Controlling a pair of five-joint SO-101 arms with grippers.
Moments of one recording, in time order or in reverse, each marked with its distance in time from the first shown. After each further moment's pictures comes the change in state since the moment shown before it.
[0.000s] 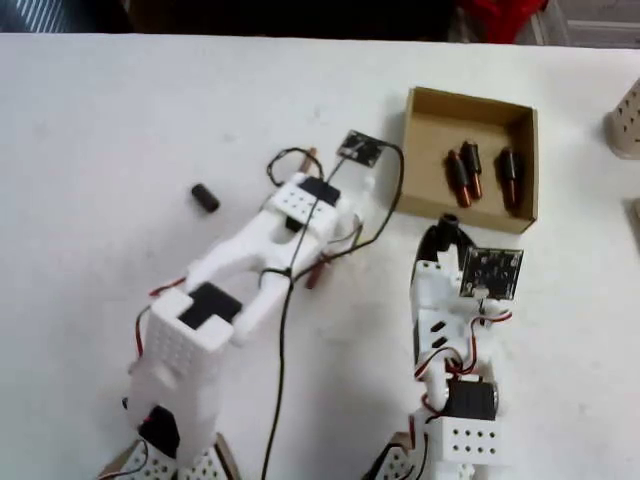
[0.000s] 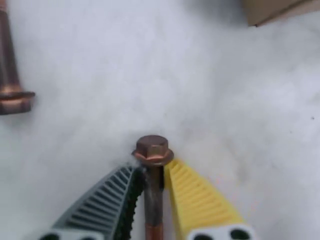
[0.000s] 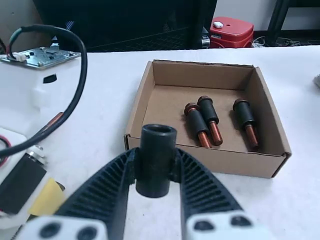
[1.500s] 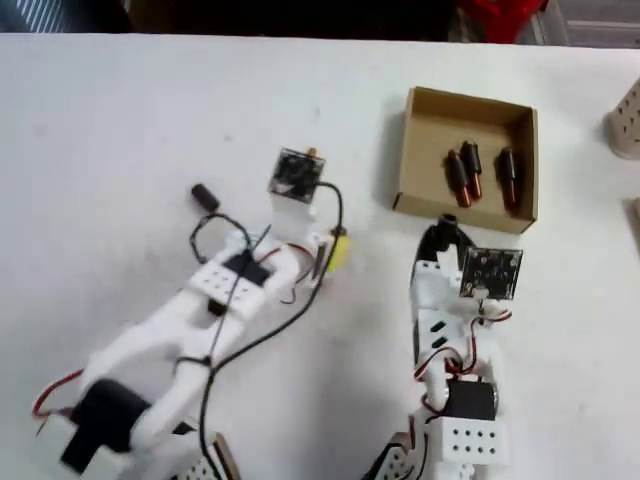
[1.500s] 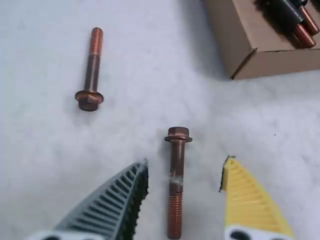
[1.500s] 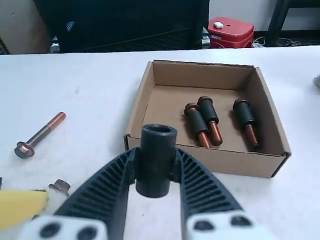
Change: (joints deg) left arm -1.0 -40.8 52.8 -41.8 3.2; right arm 0.0 0.0 0.0 0.0 0.0
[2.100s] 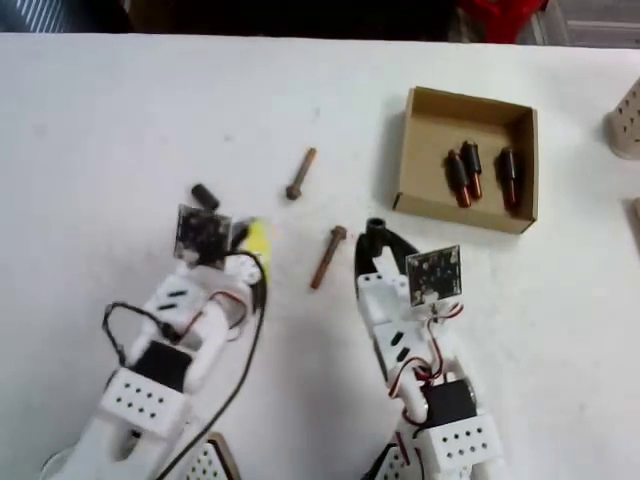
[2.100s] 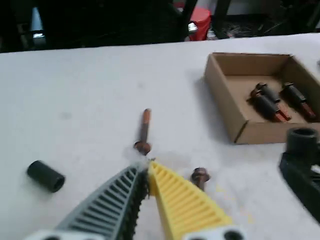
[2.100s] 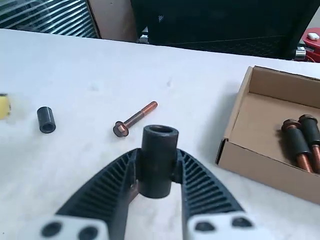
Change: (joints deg) left arm -6.1 -56.3 30.8 -0.5 -2.6; right arm -18.5 0.0 0.0 0.0 -0.5
